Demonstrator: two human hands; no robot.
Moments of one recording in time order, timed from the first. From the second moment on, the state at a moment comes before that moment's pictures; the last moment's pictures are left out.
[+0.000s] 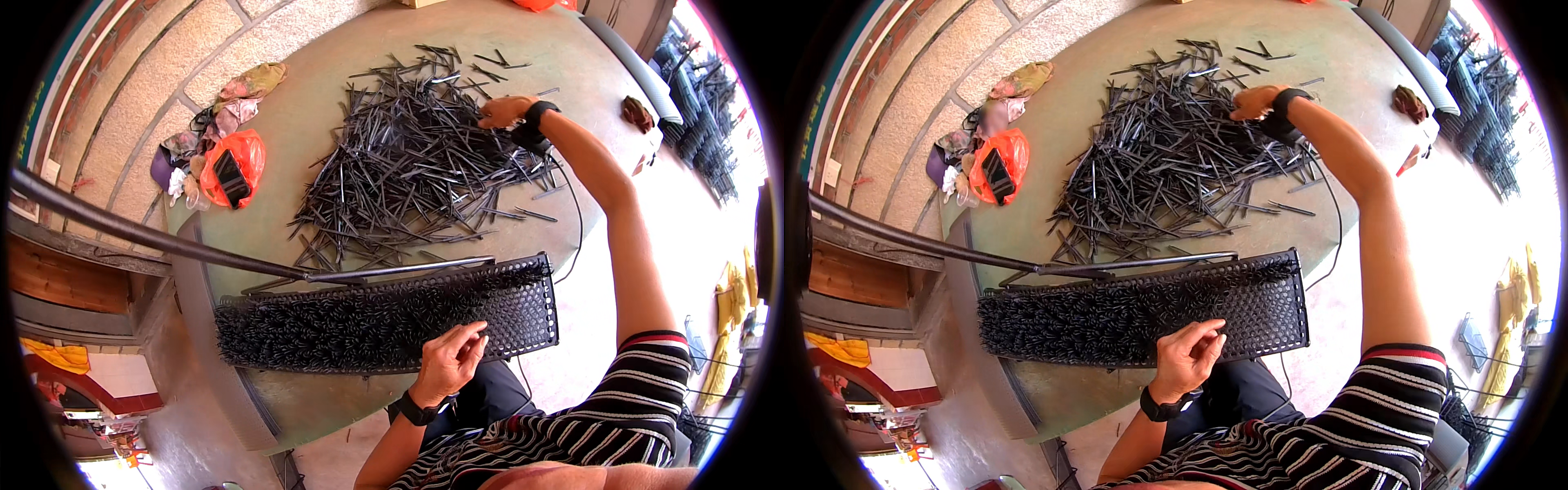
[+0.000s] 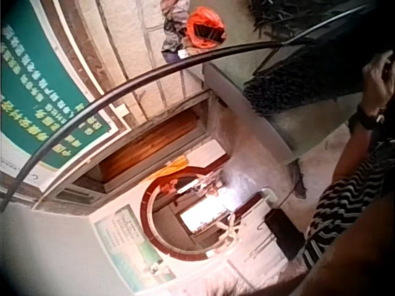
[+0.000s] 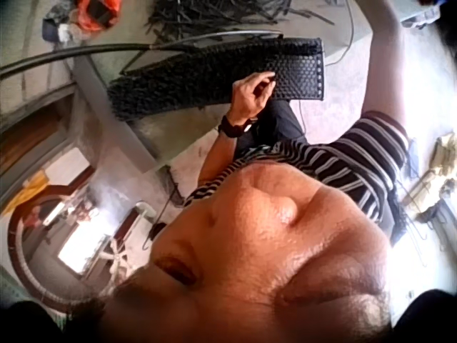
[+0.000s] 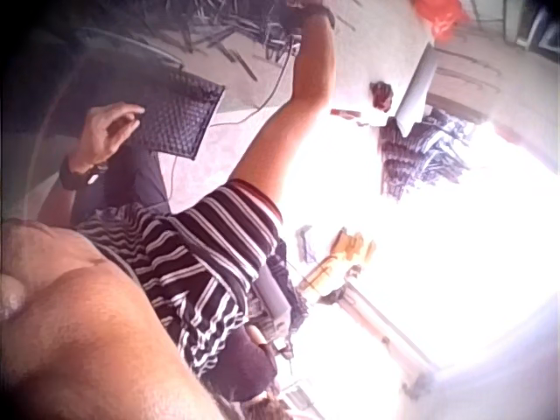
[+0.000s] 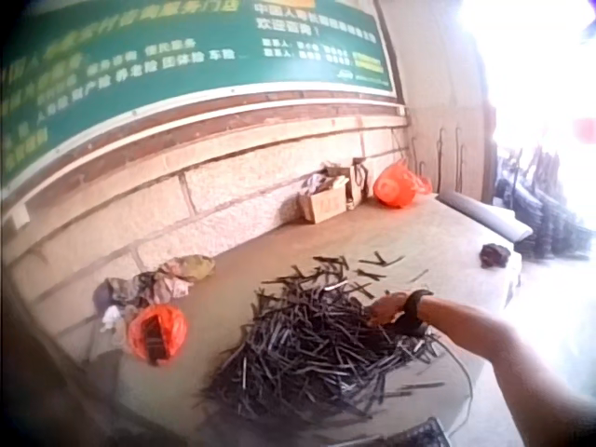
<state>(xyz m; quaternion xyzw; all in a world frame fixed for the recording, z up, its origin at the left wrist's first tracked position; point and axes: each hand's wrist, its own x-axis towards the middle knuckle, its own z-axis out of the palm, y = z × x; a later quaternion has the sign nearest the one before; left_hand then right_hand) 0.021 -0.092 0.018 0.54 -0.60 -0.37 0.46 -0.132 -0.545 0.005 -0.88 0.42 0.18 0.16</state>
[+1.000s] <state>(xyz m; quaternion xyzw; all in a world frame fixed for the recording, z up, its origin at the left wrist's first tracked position) 0.019 -0.091 0.017 0.52 -0.59 -0.38 0.49 -0.160 -0.483 0.000 -0.84 0.50 0.15 0.16</state>
